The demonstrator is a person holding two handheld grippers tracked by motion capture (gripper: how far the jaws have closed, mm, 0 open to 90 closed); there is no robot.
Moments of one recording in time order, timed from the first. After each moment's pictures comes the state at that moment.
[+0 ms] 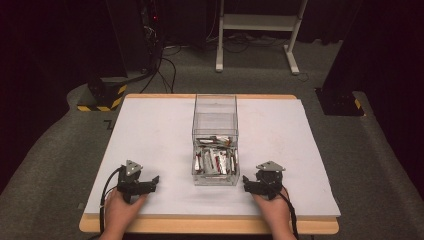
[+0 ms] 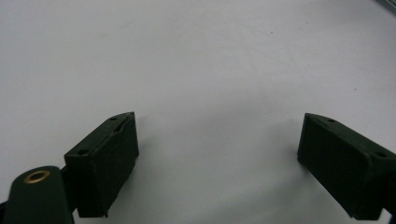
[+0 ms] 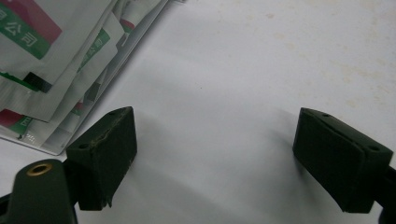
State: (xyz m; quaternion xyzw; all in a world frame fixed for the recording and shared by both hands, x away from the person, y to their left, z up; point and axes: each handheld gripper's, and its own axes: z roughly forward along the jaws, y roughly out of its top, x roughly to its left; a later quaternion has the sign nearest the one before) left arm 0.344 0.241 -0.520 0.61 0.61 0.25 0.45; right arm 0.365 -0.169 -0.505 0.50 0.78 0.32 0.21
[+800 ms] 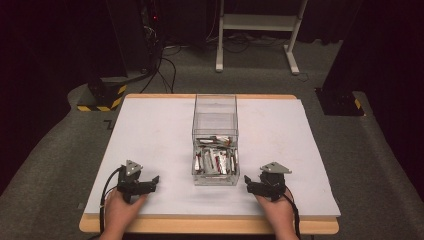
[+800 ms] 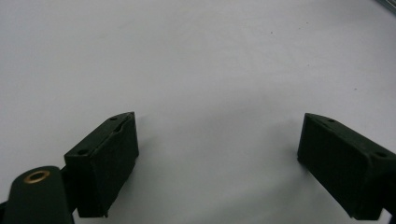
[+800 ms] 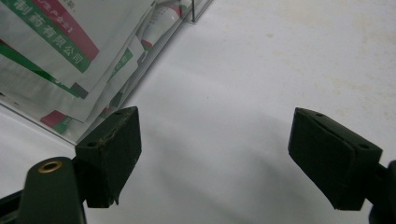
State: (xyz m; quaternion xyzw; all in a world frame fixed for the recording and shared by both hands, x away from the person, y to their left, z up) left arm 0.345 0.241 -0.520 0.61 0.61 0.25 0.45; right arm 0.356 -0.178 -0.494 0.49 0.77 0.36 0.21
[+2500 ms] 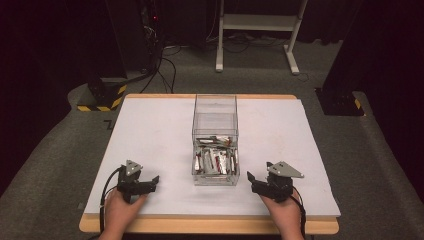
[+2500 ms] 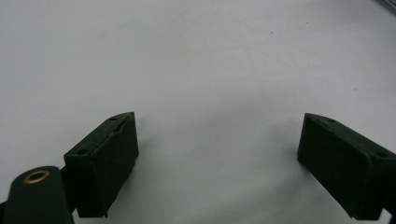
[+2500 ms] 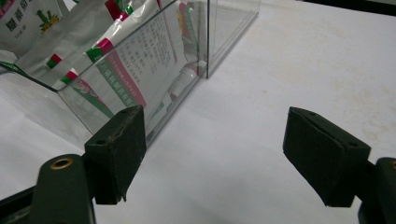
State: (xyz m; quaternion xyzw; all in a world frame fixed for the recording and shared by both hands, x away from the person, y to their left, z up) left arm 0.345 0.242 -0.520 0.61 0.60 0.25 0.44; right arm 0.336 -0.185 -0.456 0.44 0.75 0.43 0.24
